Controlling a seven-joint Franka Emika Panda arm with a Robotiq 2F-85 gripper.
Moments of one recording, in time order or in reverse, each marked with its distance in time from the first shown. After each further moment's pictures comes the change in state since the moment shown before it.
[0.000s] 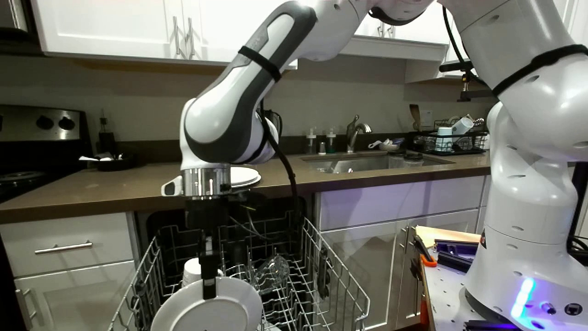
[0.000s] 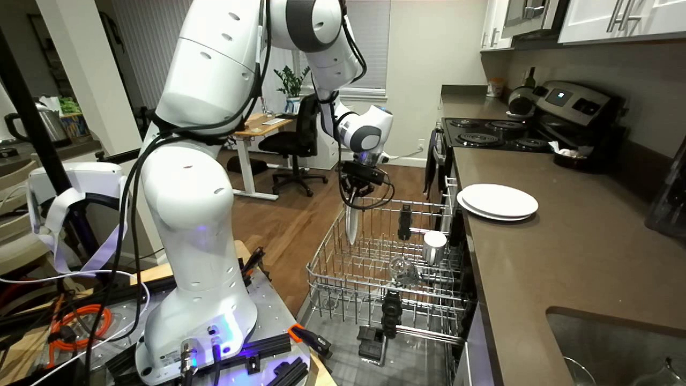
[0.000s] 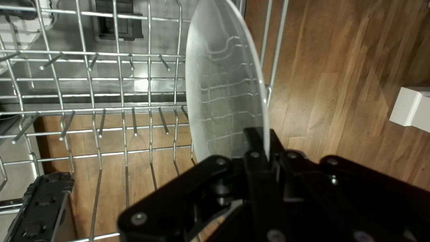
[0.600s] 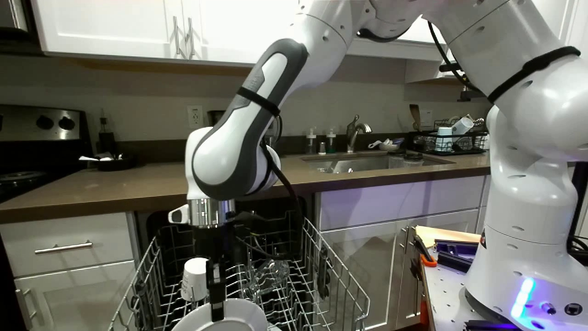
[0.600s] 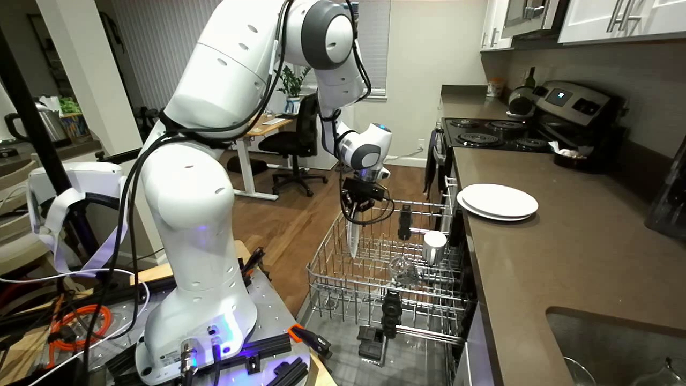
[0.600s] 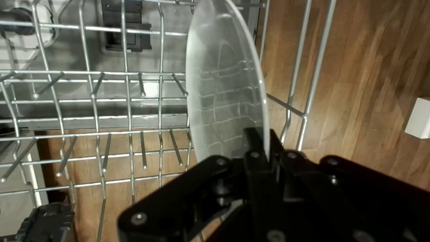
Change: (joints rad) arm 0.010 0.117 -0.021 0.012 -0.057 0.089 0.010
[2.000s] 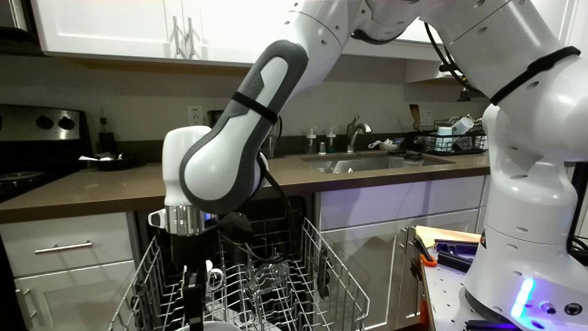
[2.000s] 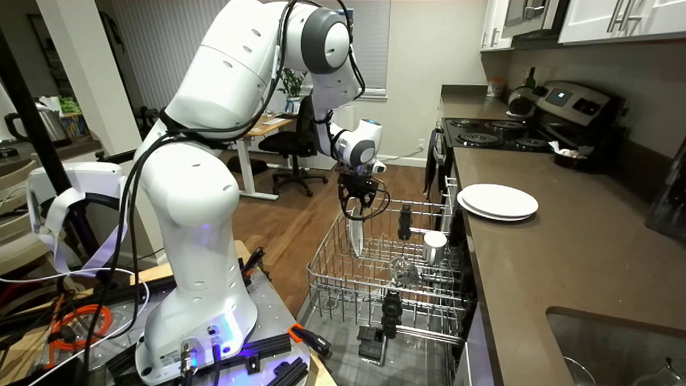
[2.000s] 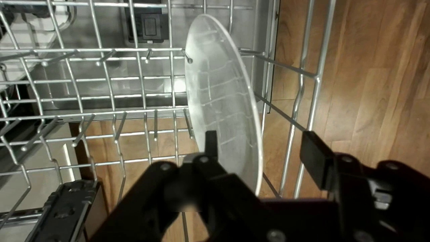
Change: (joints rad) arm 0.088 0.028 -0.034 0.065 -0.145 0.035 0.244
